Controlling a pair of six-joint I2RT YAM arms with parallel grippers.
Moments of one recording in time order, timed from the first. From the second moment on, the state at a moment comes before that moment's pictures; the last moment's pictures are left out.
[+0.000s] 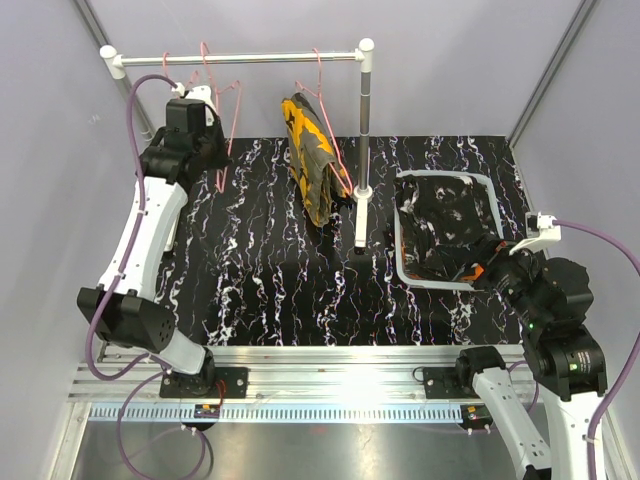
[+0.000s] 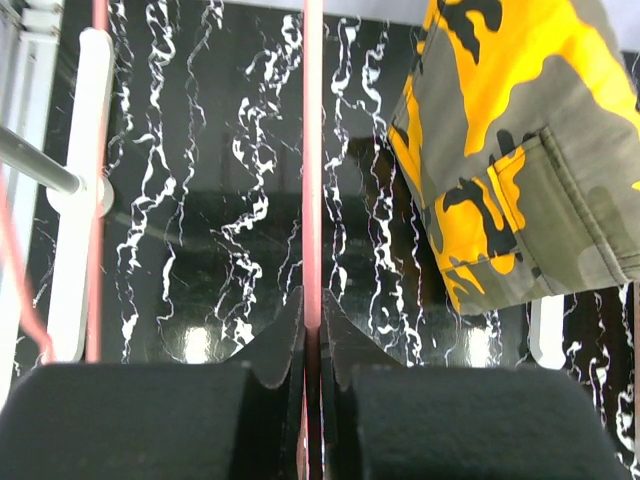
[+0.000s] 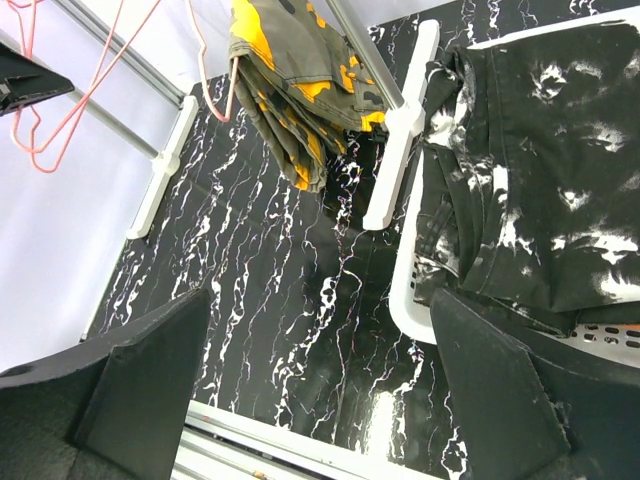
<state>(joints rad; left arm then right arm) -0.17 1.53 1.73 -0.76 -0.09 -0.24 0.14 0.46 1.04 -0.76 -0.23 0.47</state>
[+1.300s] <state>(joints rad) -0.69 1.29 1.55 -0.56 -0.28 -0.52 0.14 0.43 1.03 -0.82 -0.16 0.56</state>
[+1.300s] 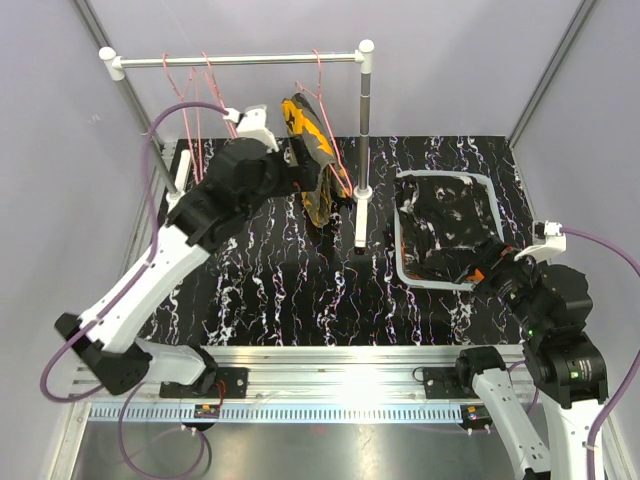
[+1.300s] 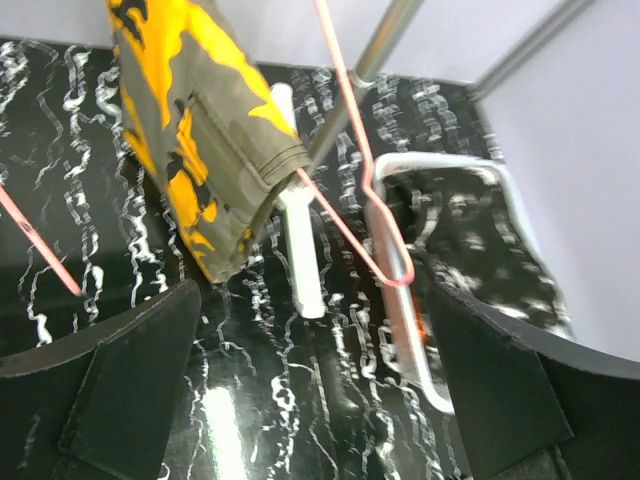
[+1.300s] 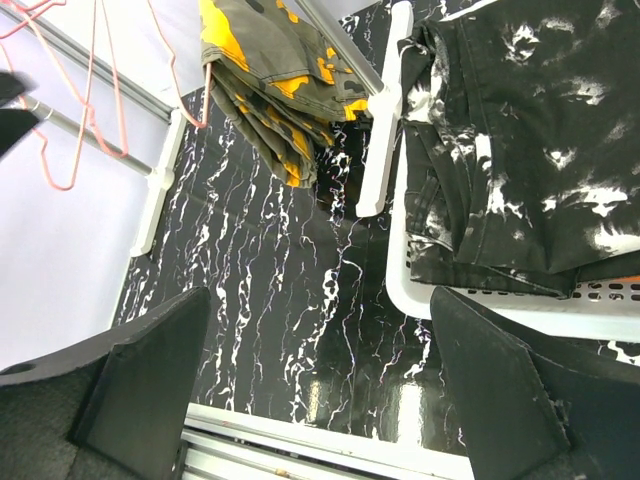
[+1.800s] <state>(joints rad) -0.76 1.71 1.86 -0.60 -0.51 -0.52 0.14 0.41 0.96 -0.82 -0.20 0.57</state>
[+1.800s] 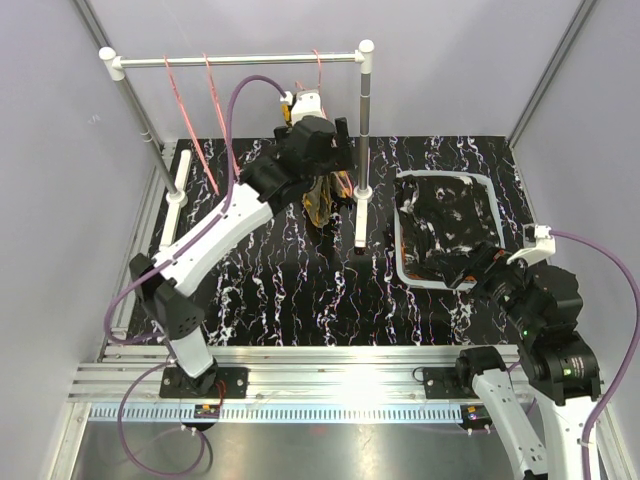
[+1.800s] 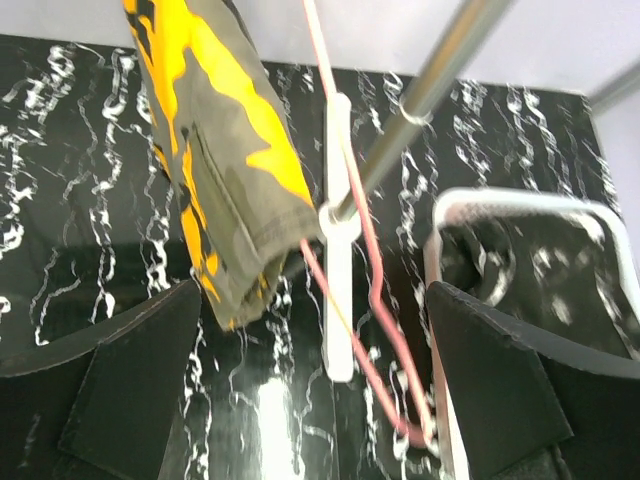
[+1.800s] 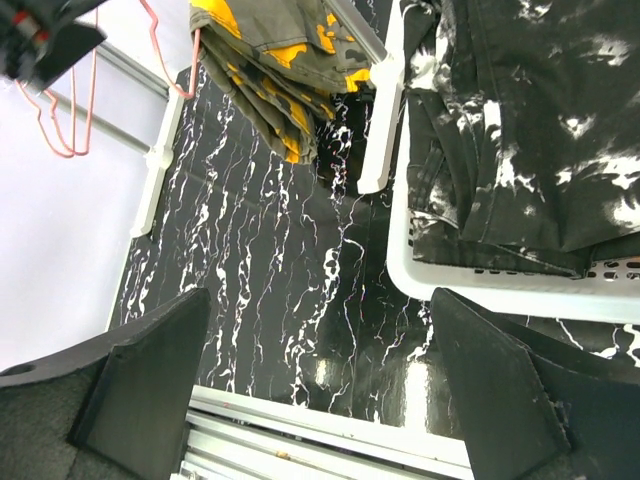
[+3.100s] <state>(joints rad) -0.69 1.80 2.02 -0.75 -0.59 -0.35 0.14 0.39 0.89 -0.75 -0.26 0.58</state>
